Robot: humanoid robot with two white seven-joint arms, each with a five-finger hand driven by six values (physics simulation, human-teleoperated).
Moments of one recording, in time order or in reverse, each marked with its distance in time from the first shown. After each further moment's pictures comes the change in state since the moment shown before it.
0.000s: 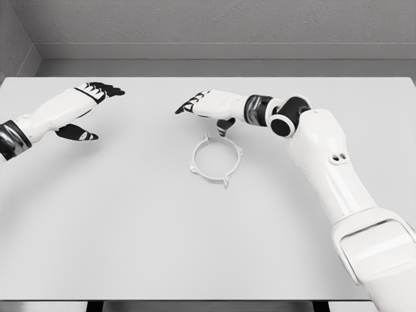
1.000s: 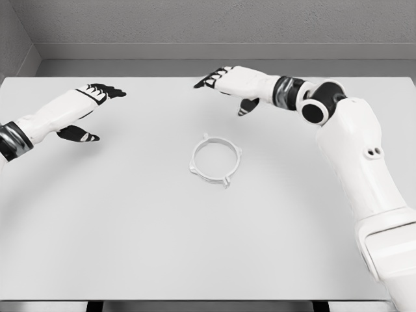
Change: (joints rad) left arm 0.005 -0.003 0.000 0.000 0.000 0.000 0.000; right arm 0.029 -0.181 -0.071 -0.188 -0.172 -0.007 0.029
